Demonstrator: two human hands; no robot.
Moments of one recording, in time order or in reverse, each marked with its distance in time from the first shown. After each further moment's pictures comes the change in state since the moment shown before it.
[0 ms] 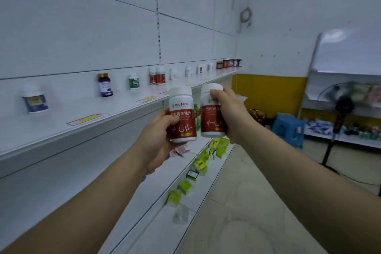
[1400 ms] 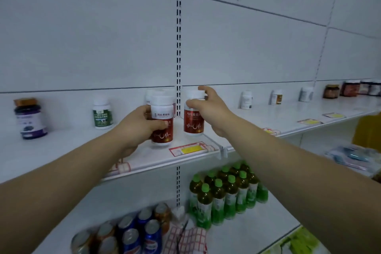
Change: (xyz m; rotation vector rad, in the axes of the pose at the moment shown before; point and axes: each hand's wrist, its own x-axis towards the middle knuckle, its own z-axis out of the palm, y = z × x) left_hand 0.537 -0.026 -0.080 0.675 0.747 0.166; right_hand 0.642 0.109 0.001 -0.081 -0.631 -0.094
